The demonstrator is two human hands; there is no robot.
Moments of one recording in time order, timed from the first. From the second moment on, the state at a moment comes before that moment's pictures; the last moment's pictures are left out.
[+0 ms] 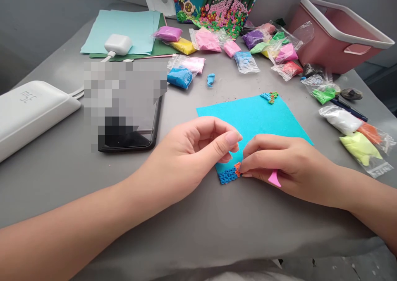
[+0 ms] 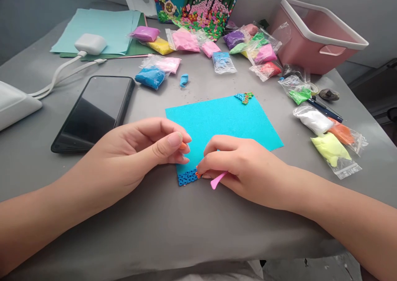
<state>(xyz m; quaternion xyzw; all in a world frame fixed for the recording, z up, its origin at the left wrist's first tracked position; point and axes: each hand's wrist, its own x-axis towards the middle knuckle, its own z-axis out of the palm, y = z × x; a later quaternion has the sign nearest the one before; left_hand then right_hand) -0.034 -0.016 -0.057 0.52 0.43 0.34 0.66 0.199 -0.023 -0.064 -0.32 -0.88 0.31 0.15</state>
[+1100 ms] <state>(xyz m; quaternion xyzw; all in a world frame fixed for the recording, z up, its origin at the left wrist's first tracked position) -0.033 -0.019 -0.058 0.57 0.40 0.31 0.65 0.192 -0.014 -0.052 -0.42 -0.56 0.62 0.36</state>
